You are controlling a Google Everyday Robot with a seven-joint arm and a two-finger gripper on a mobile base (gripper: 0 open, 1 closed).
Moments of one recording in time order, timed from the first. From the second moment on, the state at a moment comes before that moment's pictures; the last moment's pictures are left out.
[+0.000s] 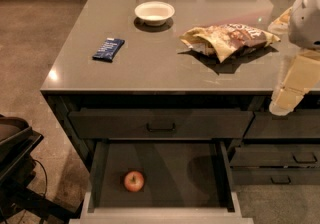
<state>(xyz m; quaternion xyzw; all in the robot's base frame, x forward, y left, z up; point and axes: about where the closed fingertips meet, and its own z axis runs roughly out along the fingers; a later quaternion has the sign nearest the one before) 0.438 -0.217 0.976 -0.60 0.78 -0.03 0.16</state>
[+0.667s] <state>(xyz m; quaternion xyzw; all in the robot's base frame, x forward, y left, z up) 0.436 -0.214 0.966 -0.59 0.79 -0.02 0.17</state>
